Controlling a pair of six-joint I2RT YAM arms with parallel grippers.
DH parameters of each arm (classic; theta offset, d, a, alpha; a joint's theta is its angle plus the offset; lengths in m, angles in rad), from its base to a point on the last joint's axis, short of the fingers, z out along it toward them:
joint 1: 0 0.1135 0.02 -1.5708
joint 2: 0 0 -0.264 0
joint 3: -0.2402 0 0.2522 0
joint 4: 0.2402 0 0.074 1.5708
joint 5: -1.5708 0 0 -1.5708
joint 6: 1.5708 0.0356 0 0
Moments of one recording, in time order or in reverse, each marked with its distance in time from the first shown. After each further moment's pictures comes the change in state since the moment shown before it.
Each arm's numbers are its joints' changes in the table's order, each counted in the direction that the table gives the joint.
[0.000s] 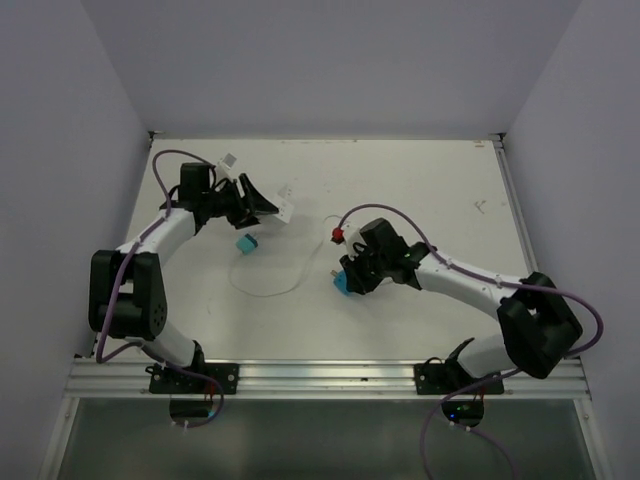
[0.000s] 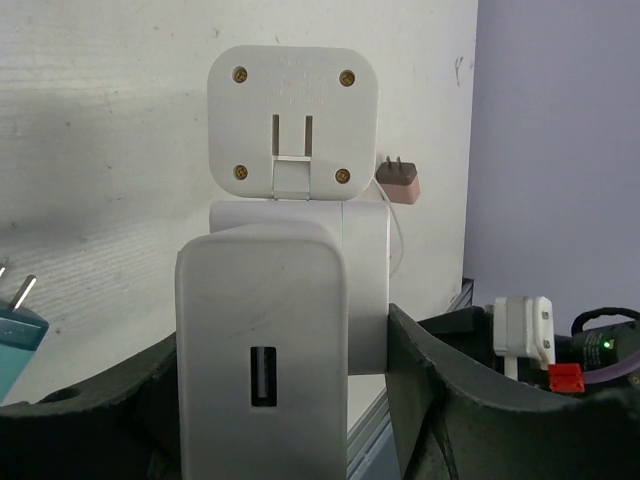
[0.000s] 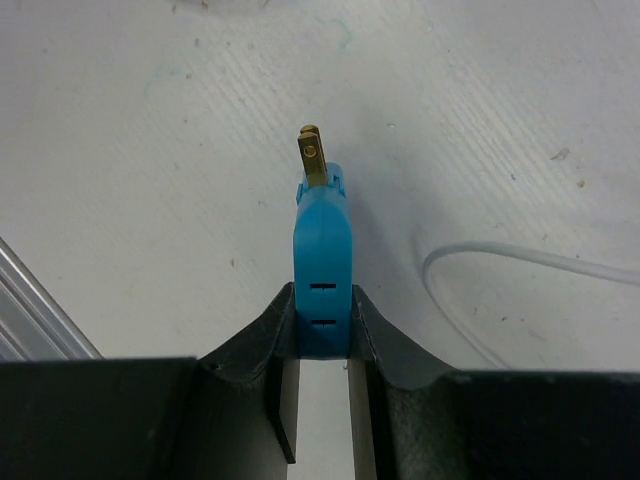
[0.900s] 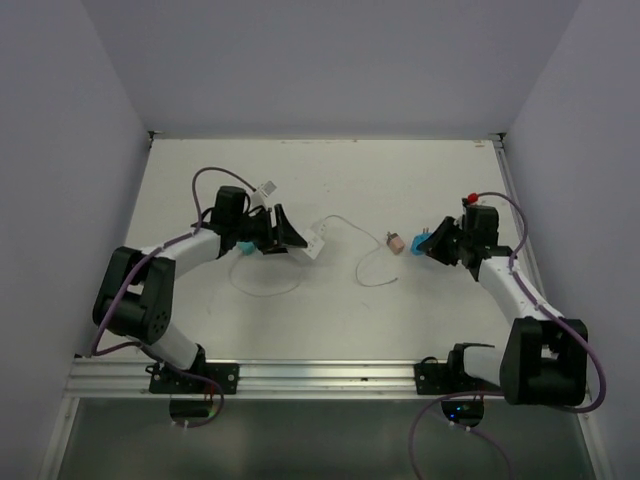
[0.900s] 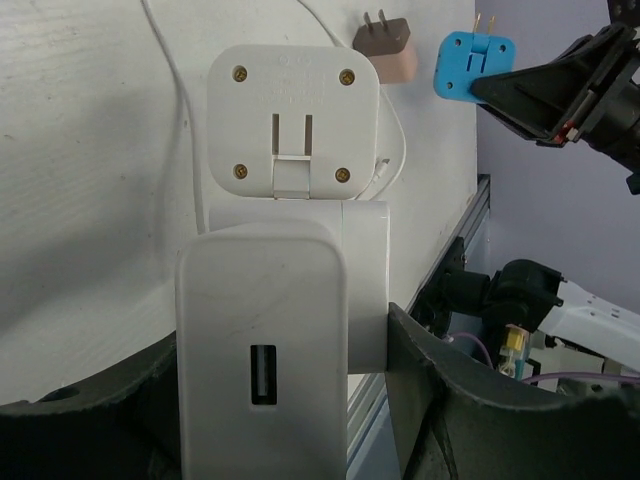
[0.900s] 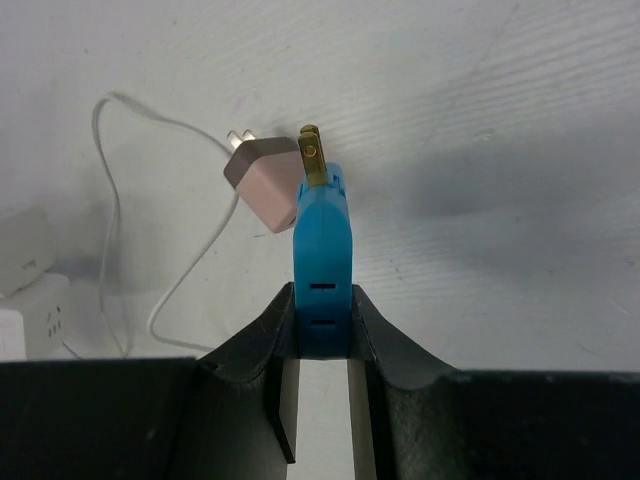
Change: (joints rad) left arm -0.206 -0.017 0.184 -0.164 -0.027 0.016; right arm -0.713 -0.233 0.131 -0.033 0.015 0.573
